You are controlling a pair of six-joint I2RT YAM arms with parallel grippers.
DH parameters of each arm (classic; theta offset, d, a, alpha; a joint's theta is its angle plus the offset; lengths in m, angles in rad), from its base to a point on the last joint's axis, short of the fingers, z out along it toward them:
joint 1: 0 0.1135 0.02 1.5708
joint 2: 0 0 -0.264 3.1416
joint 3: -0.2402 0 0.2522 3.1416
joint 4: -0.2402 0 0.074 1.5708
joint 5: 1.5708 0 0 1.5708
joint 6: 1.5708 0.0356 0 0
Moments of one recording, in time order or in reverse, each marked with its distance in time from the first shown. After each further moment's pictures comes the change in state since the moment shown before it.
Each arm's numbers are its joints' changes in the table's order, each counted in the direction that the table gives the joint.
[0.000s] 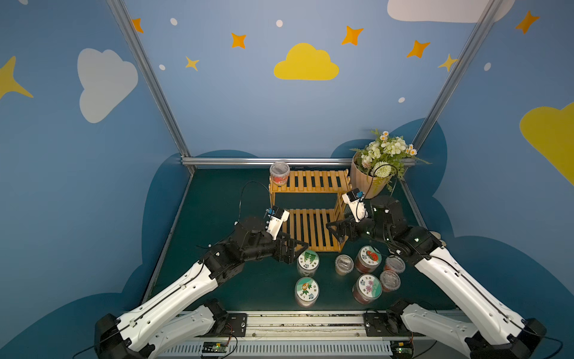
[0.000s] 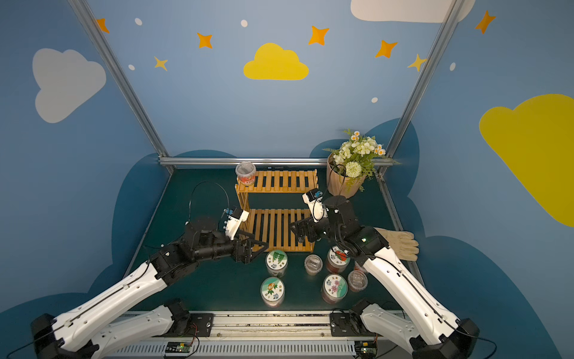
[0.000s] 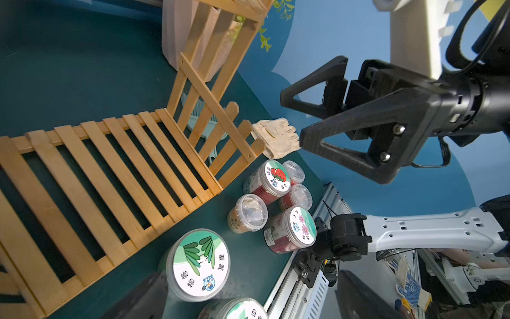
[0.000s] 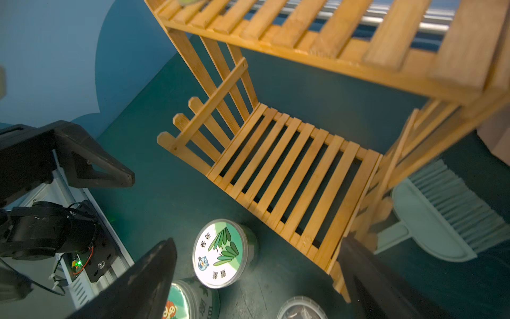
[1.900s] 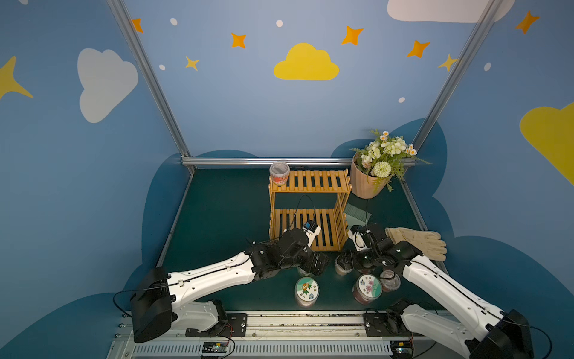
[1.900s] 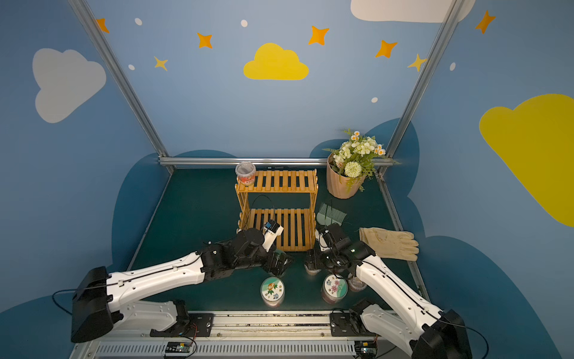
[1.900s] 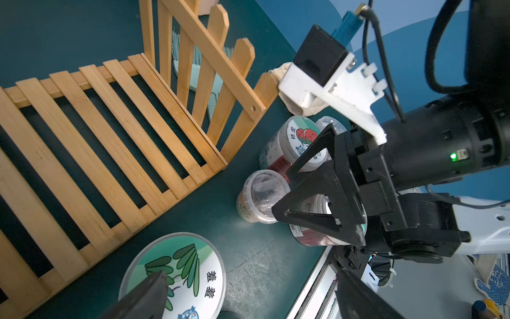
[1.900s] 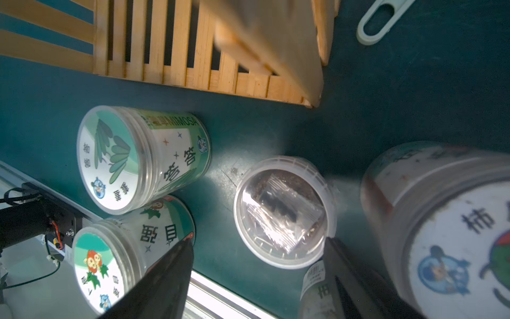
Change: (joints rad) left arm -0.250 -0.325 -0.074 0.063 -0.270 -0.002; right arm -0.026 -0.010 0.323 -0.153 -0.011 0.273
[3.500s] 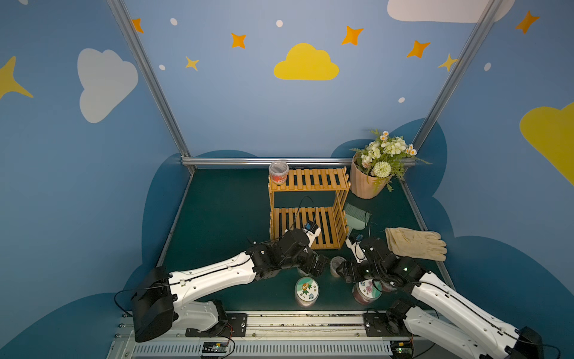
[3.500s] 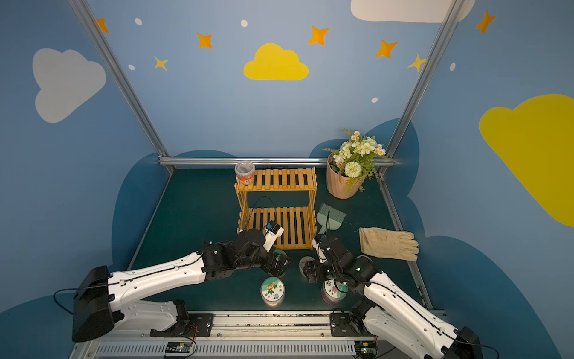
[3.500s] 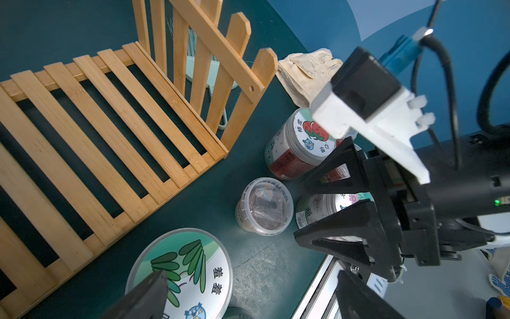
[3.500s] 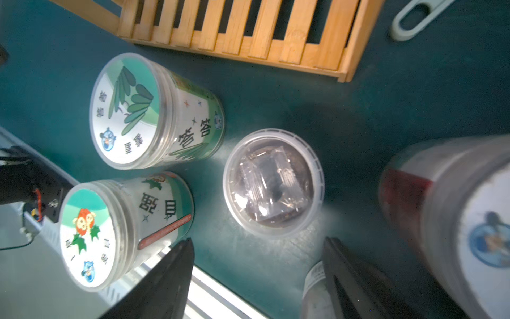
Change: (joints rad) left arm 0.000 -0.013 0.000 -0.019 -0.013 0.022; right arm 0.171 0.211 0.121 0.037 0.129 0.003
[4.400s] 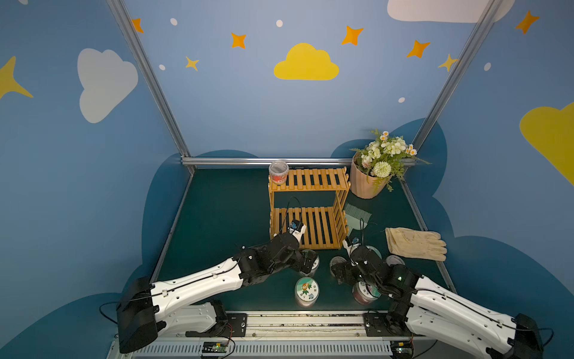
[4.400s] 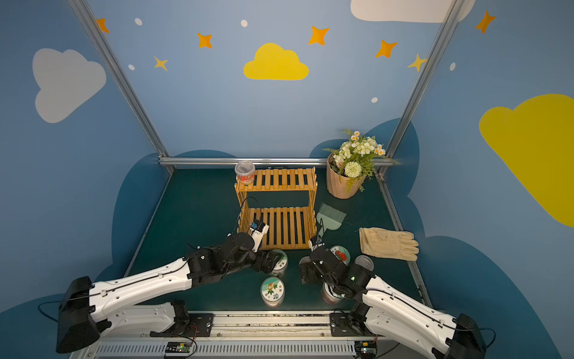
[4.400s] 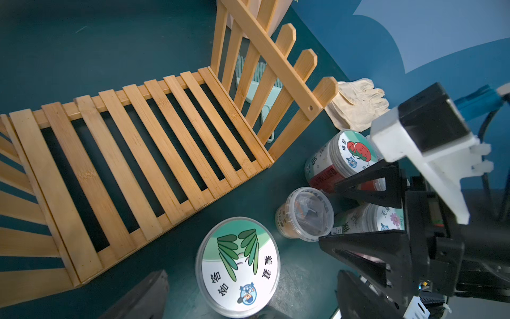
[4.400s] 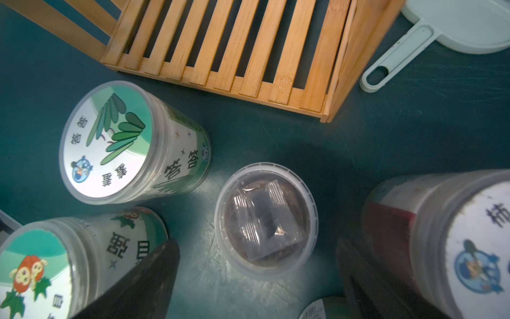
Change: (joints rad) left arm 0.010 0.131 0.079 -0.042 -0.175 -0.044; right arm 0.182 -0.023 0.074 0.169 0.257 0.068
